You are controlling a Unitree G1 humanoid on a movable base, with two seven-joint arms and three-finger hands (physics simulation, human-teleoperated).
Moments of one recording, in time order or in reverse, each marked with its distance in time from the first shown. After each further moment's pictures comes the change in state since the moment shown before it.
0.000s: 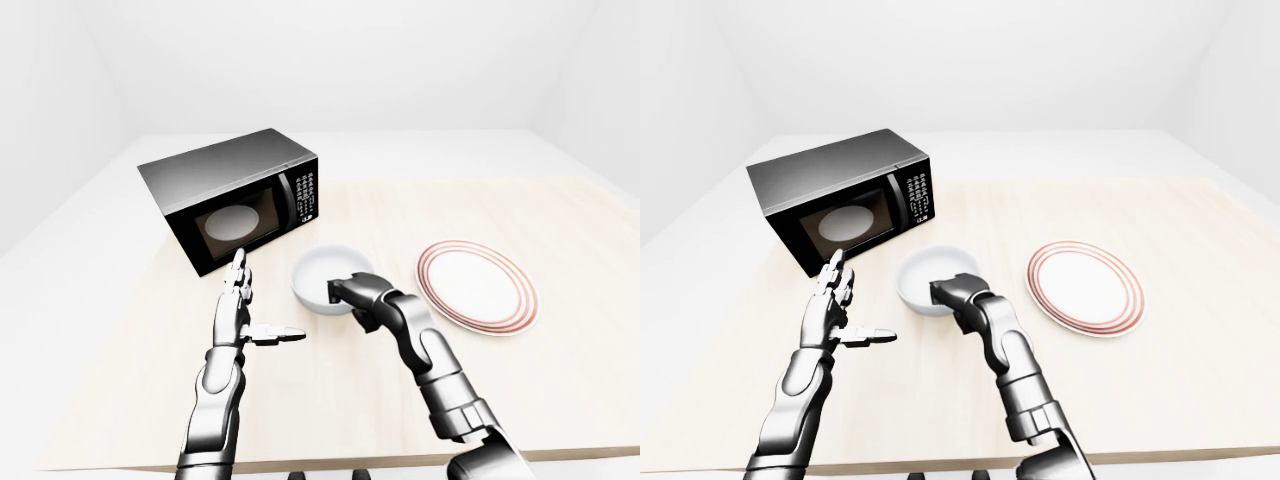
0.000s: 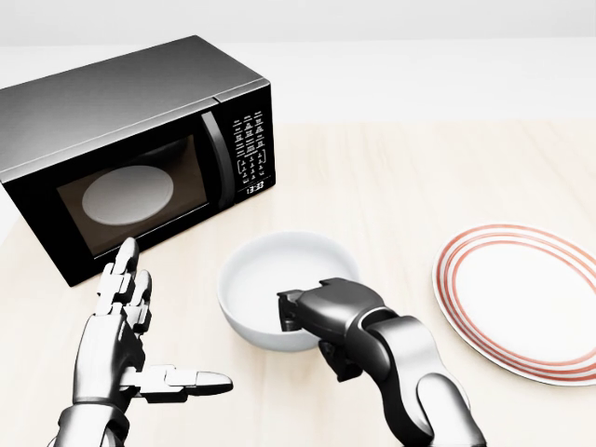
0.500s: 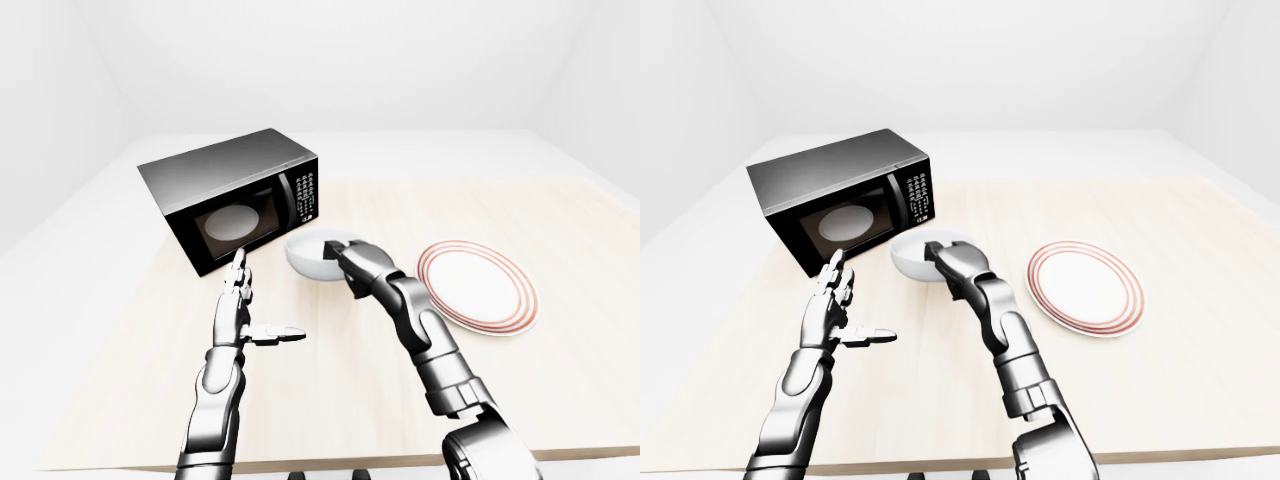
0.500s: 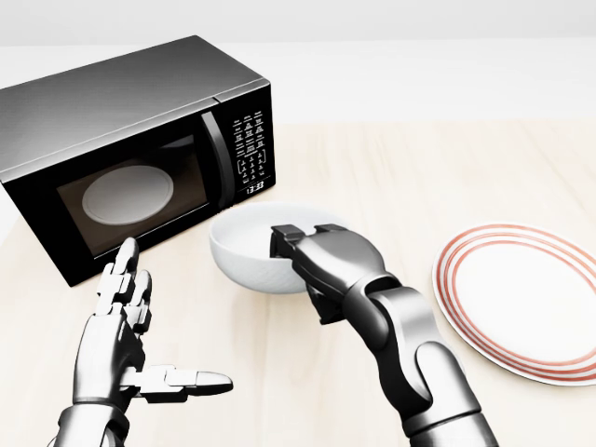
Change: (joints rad) left arm 0.000 0.000 0.000 0.000 0.000 0.000 0.000; right arm -0.120 -0.002 -0.028 0.074 0.092 0.000 -0.278
